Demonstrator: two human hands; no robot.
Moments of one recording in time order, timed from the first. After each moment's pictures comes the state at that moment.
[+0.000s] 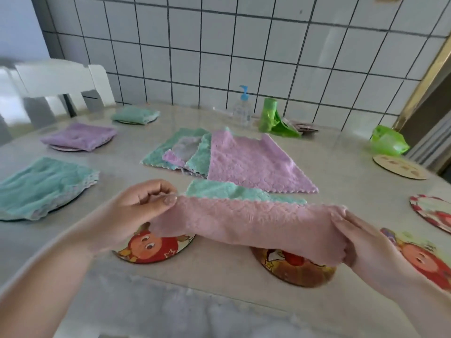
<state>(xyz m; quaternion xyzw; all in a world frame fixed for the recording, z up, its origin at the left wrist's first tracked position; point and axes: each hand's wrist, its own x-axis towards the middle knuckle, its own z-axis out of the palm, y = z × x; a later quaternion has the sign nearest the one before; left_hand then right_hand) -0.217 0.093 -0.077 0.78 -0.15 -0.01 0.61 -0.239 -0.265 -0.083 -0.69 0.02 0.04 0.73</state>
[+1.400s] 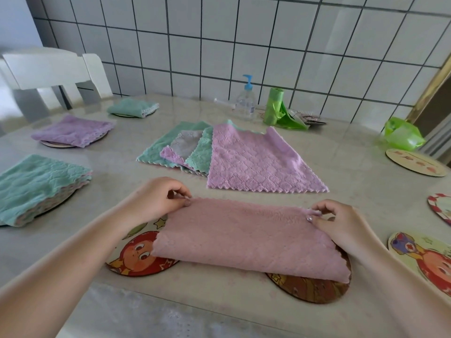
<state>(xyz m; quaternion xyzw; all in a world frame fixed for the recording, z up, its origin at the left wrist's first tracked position) -0.125 0.081 -0.110 0.95 -0.14 0.03 0.28 -0.159 -0.275 -0.120 -0.93 0.04 -0.08 0.36</state>
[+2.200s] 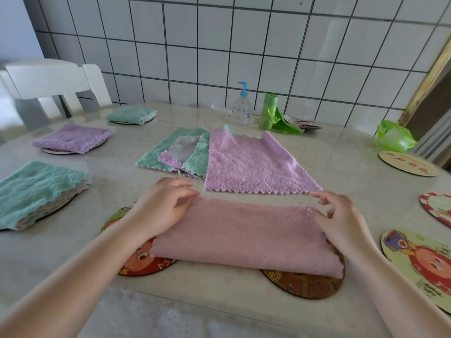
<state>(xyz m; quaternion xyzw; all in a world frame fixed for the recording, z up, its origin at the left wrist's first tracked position) -0.142 0.069 -0.117 0.96 -0.16 0.12 0.19 -0.171 -0.266 -0.118 -0.93 0.04 -0.17 0.34</state>
